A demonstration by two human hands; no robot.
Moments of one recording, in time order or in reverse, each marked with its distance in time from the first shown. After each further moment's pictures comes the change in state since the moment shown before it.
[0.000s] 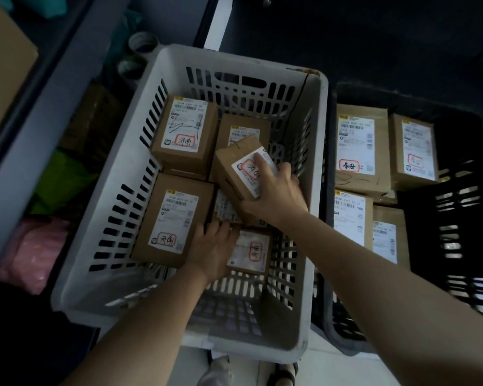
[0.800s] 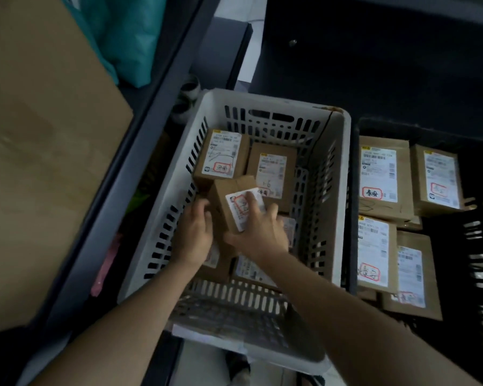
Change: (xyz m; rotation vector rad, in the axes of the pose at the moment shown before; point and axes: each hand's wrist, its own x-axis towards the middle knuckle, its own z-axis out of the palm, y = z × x) left_hand -0.037 -0.071 -0.073 -0.701 0.562 -0.470; right_hand -0.030 -0.082 0.021 0.162 -0.137 0.114
